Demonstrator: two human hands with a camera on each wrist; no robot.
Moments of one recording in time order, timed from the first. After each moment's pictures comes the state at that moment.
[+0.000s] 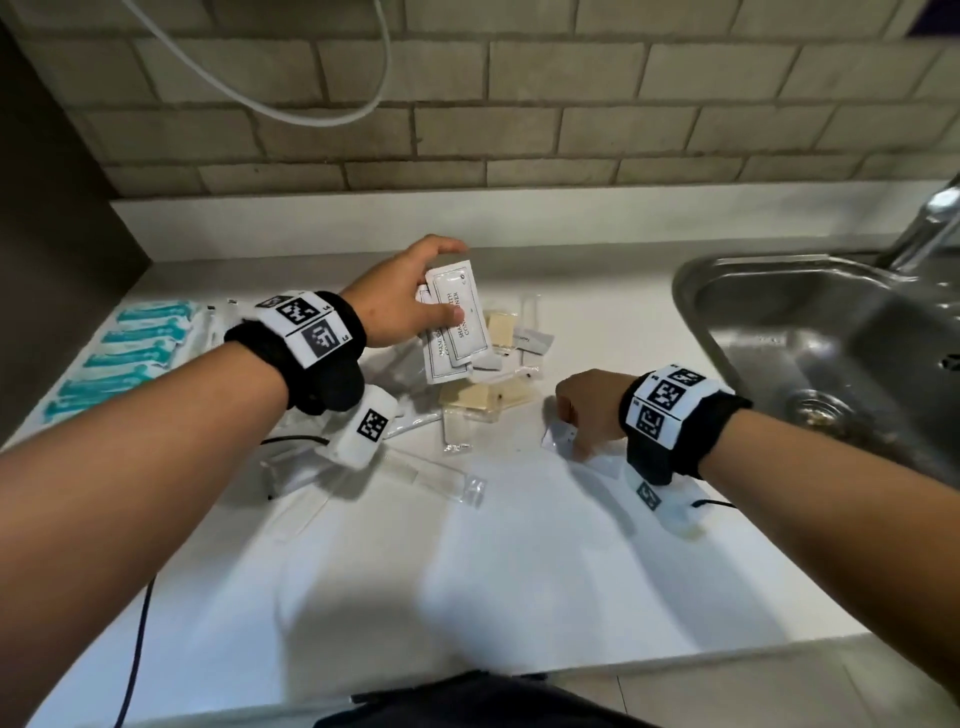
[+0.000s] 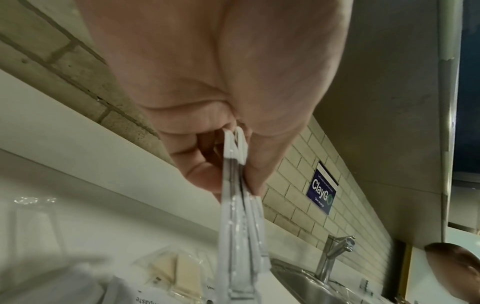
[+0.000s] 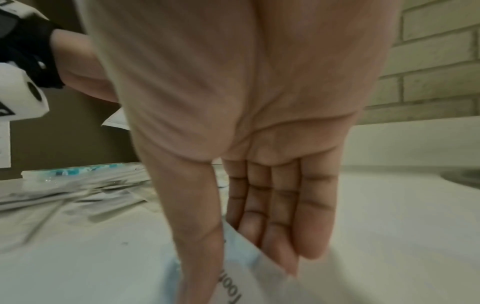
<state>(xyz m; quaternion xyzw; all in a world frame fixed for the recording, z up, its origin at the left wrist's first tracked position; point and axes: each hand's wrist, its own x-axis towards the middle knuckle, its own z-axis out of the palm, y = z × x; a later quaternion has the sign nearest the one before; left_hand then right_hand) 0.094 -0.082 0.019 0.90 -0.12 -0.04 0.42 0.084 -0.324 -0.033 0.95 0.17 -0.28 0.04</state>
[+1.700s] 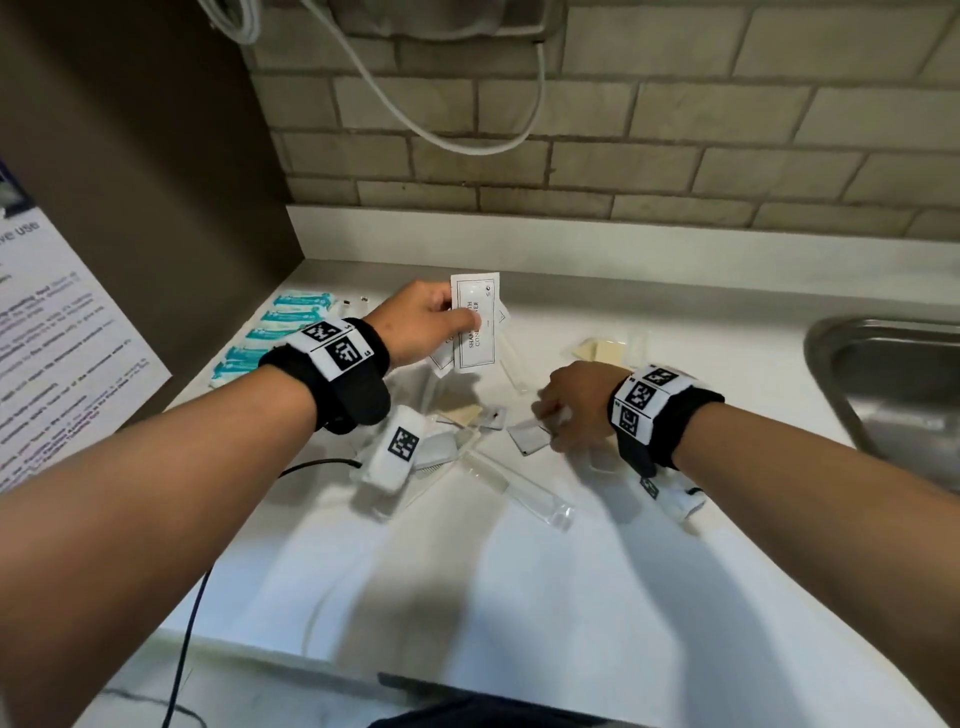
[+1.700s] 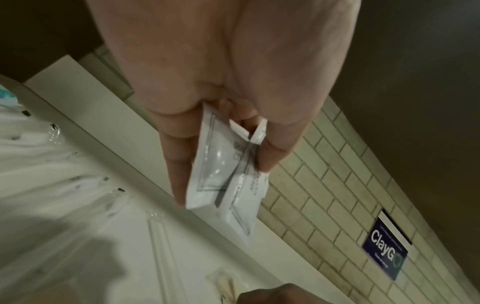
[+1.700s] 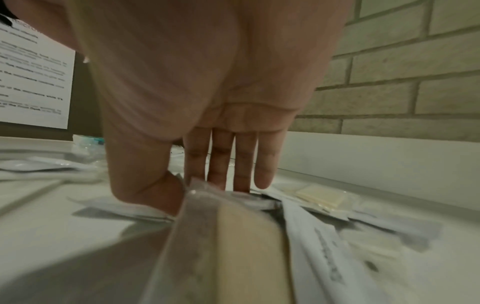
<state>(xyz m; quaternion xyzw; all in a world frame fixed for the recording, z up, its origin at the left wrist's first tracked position) 0.043 -0.015 0.020 0.87 0.05 0.03 0.50 0.119 -0.216 -0.041 0.93 0.31 -0.19 0.07</state>
